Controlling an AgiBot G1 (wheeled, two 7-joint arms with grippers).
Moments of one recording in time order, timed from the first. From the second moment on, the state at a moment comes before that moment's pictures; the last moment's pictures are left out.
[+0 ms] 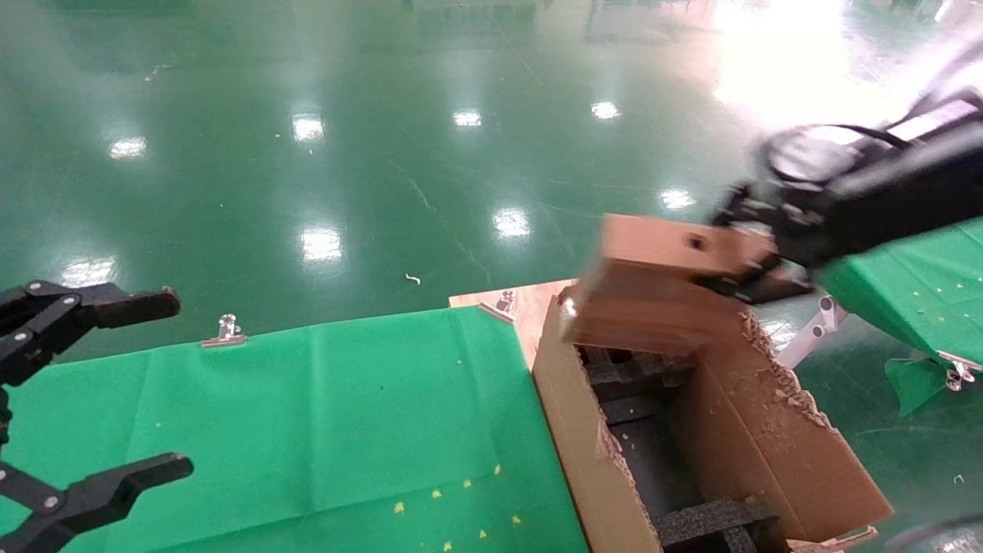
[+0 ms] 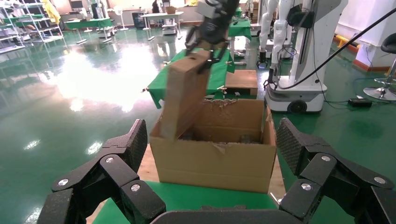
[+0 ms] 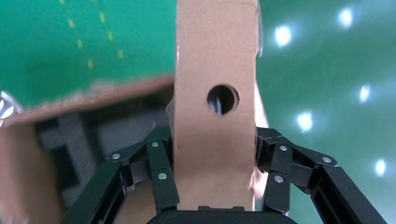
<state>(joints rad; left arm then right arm) -1.09 0.58 0.35 -1.25 0.67 1.46 -0.15 2.26 -0.56 -1.37 0.77 -1.34 -1.59 0.02</state>
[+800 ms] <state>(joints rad) -1.09 0.58 0.35 -1.25 0.67 1.46 -0.15 2.27 -0.40 -1.54 0.82 -1.35 -1.55 0.13</state>
